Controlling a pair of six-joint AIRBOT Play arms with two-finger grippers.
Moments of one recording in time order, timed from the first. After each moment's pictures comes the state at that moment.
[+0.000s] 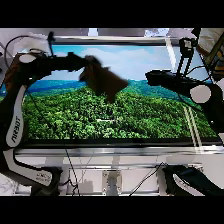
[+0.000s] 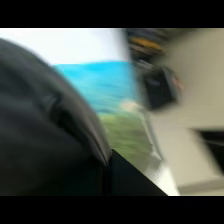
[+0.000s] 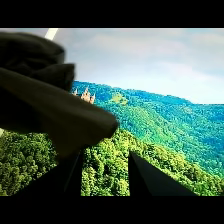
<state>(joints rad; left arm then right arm) -0.04 -1.64 1.62 0.22 -1.19 -1.01 0.22 -0.99 1.09 -1.23 0.67 1.47</state>
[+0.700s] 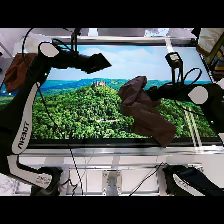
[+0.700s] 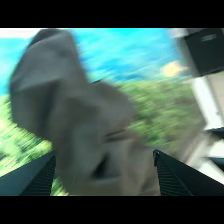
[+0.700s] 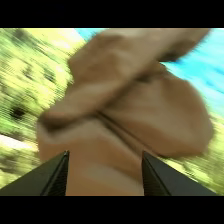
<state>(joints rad) -0.25 -1.63 1.77 0.74 -1.13 -1.37 0.22 -0.99 1.09 -1.49 0.99 1.45</state>
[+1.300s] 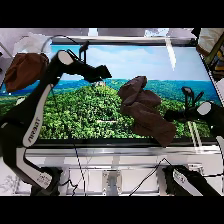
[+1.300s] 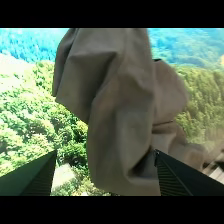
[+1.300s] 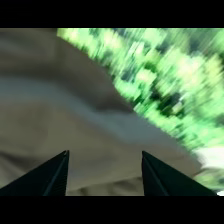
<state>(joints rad) -0.31 -1.75 1.77 0.88 -1.09 -1.52 -0.22 -0.99 0.71 -1.28 1.06 1.32</state>
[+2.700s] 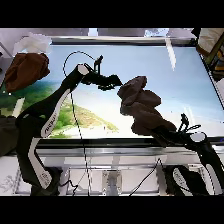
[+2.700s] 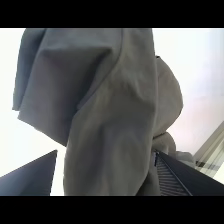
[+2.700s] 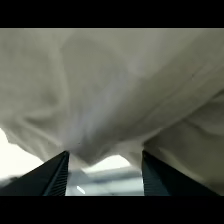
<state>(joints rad) -0.38 -1.93 1.78 0.68 -0.98 -1.42 -0.29 -0.75 0.21 -0.81 0.86 1.43</state>
